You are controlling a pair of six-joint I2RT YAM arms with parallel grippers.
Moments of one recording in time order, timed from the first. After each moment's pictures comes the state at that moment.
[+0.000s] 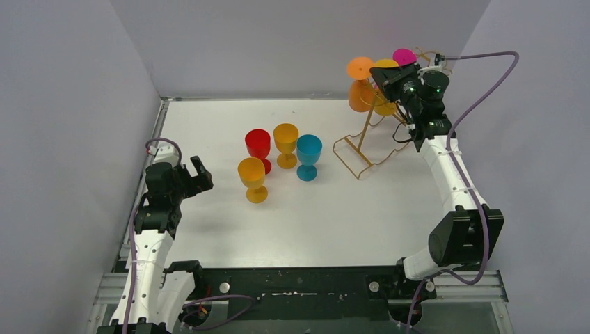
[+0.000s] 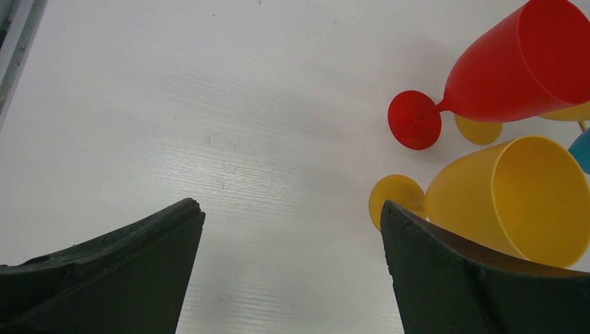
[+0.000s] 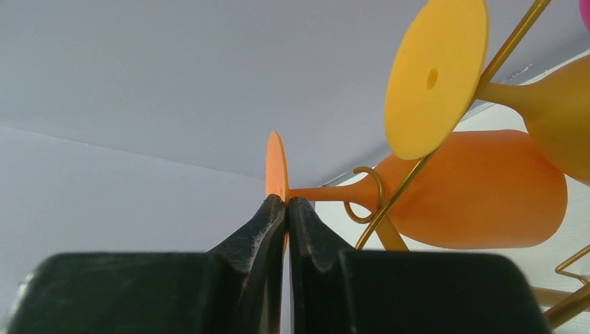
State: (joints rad) left arm 0.04 0.77 0.67 -0.40 0.01 -0.30; right arm 0.04 1.50 1.42 0.04 -0.29 1.14
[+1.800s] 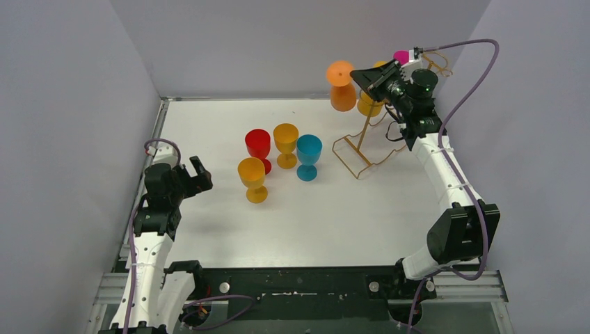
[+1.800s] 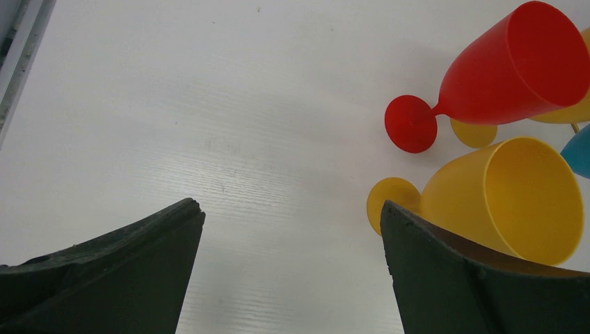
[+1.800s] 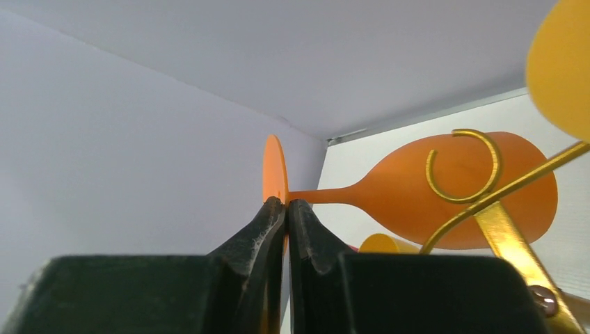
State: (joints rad) left arm 0.04 0.75 0.67 -0.40 0.01 -0.30; right arm 0.12 1.54 1.45 0.08 -0.42 1.03
